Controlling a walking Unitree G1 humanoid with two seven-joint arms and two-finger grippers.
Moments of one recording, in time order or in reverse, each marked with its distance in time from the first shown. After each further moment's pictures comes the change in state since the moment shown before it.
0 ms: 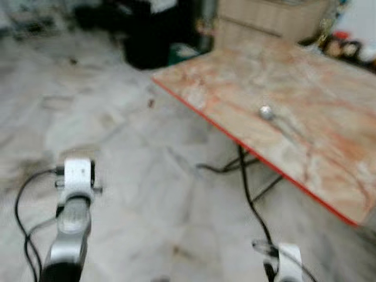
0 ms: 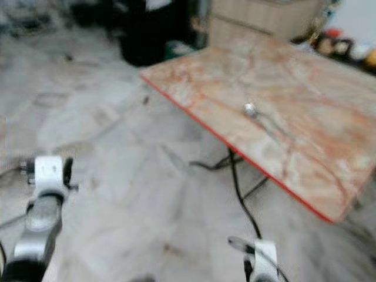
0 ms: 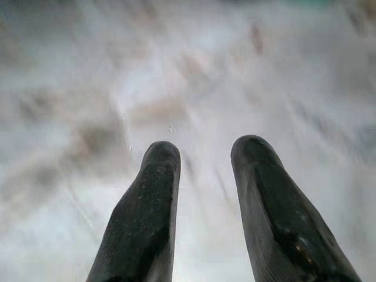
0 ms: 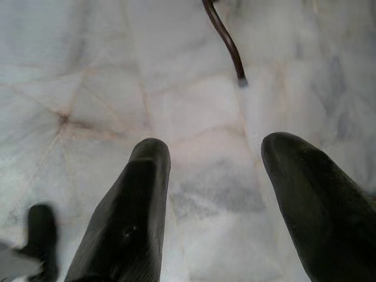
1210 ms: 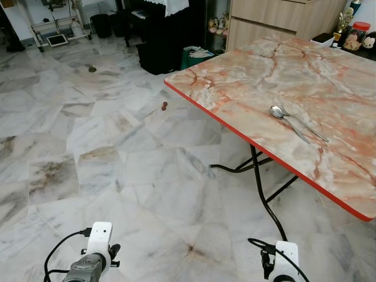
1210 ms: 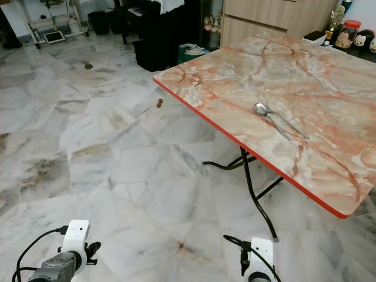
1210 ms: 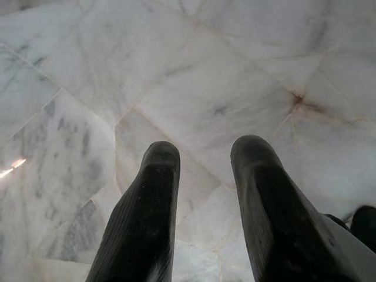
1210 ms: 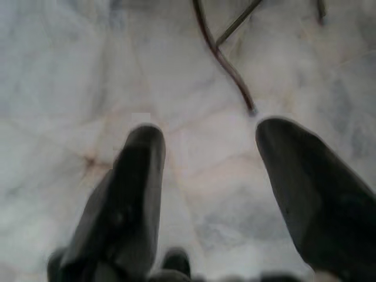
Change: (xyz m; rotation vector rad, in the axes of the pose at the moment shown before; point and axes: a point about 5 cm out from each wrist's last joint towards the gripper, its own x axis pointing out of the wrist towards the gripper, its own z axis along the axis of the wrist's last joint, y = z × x) left arm -0.036 -0.026 -0.108 -0.067 0.554 -0.160; right arm -0.010 0.006 0.027 0.048 -0.349 -0.037
